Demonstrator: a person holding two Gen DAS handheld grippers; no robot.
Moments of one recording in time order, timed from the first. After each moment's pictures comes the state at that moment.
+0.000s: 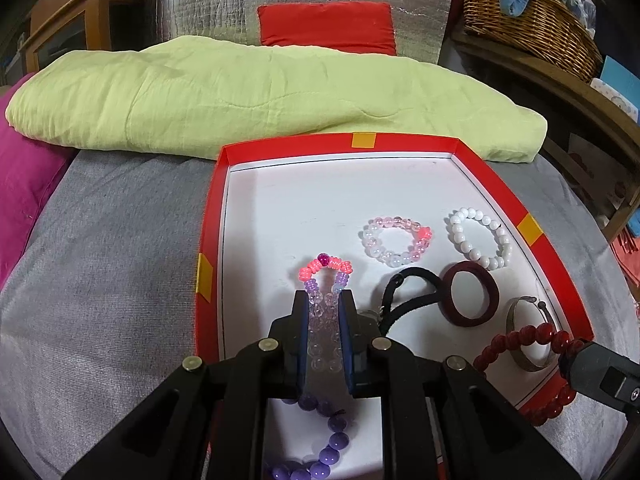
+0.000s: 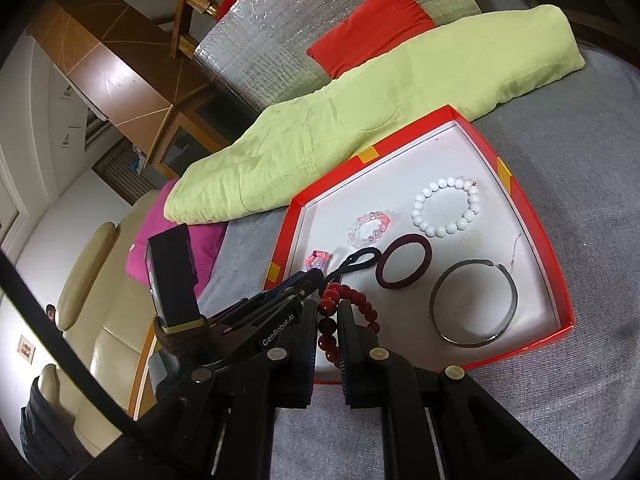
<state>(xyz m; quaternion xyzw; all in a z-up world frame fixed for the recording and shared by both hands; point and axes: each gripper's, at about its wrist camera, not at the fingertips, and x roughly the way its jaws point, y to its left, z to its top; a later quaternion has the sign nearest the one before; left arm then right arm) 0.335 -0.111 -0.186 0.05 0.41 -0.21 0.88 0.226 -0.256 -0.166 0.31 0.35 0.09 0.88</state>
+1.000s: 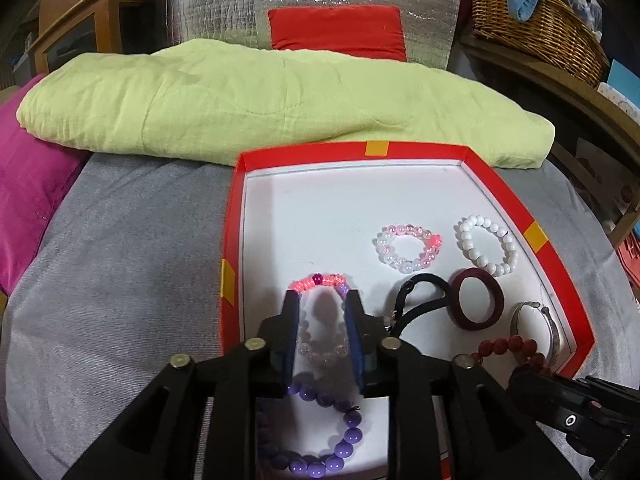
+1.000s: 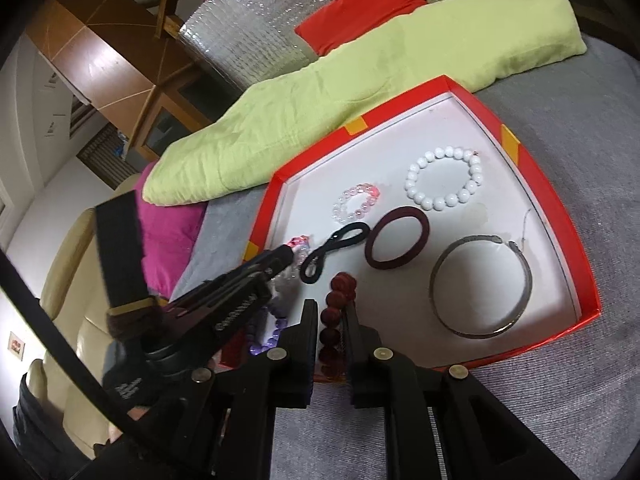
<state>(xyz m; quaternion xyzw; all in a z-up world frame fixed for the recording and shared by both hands) 0.332 -0.104 -0.174 0.05 0.41 -0.19 0.89 0.240 -0.247 -0.187 0.30 0.39 0.07 0.87</state>
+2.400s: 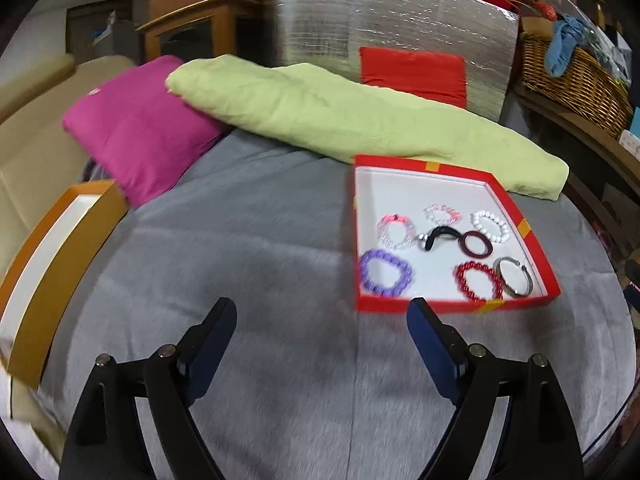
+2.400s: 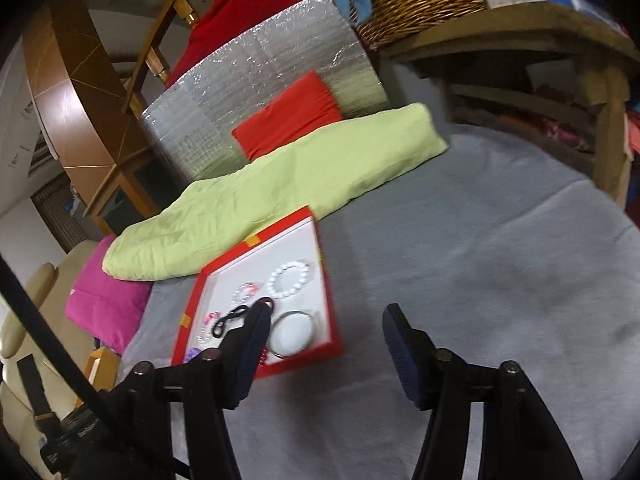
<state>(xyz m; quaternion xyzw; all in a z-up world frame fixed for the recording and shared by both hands) 0.183 -0.001 -0.119 0.00 0.38 -0.07 0.92 0.097 -0.347 -0.112 0.26 0.28 -0.10 0.92</state>
